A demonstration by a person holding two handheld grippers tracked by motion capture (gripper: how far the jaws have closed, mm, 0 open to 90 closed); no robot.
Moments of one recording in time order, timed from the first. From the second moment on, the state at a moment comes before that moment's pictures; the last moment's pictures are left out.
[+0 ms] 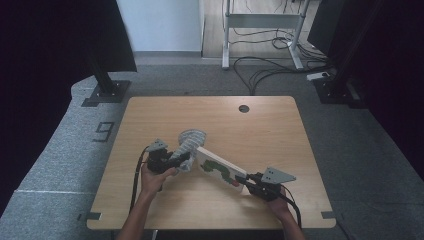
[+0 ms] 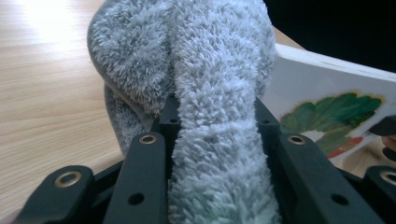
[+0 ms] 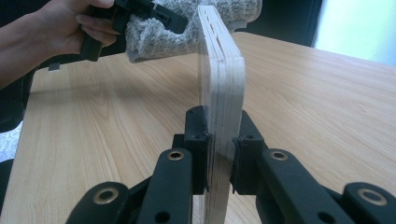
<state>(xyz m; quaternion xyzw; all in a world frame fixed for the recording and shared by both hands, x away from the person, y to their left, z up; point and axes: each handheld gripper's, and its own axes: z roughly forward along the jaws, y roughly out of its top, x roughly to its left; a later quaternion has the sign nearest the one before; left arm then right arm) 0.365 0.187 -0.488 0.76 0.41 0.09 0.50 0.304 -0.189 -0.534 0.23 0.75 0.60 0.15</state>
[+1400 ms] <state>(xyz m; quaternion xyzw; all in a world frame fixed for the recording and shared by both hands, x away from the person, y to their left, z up) 0.368 0.160 -0.530 0.84 0.39 0.10 0.38 0.302 -0.188 -0.533 0.23 0.75 0.60 0.16</state>
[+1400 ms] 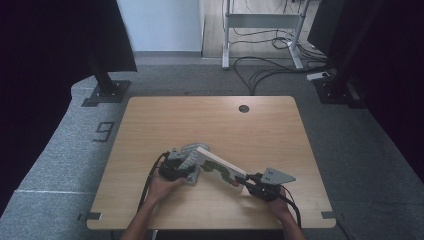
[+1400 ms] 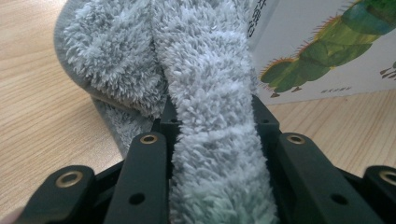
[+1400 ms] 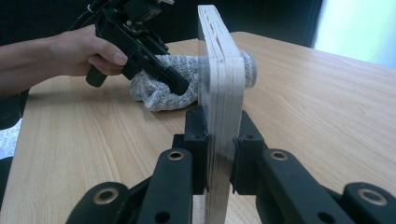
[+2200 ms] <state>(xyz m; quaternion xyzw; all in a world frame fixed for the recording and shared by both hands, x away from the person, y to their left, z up) 0.356 0.178 -0.476 0.77 0.39 0.14 0.49 0.303 -0.189 -0.534 0.23 0.75 0.60 0.15</state>
